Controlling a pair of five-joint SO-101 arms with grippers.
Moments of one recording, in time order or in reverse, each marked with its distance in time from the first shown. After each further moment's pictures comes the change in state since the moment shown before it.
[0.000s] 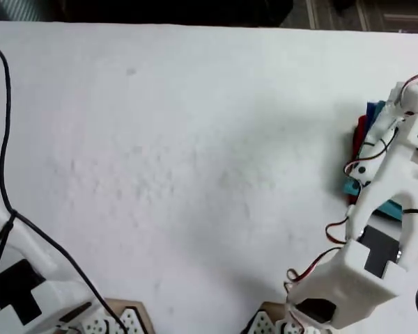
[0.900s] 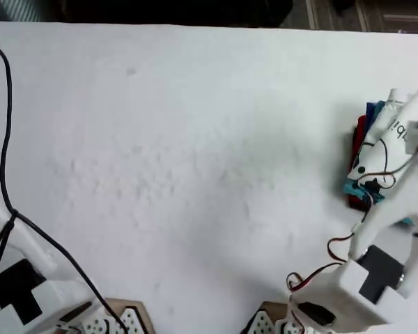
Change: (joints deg) left arm 0.2 0.0 0.0 0.0 0.0; right arm 5.5 -9.1 3.3 19.2 14.2
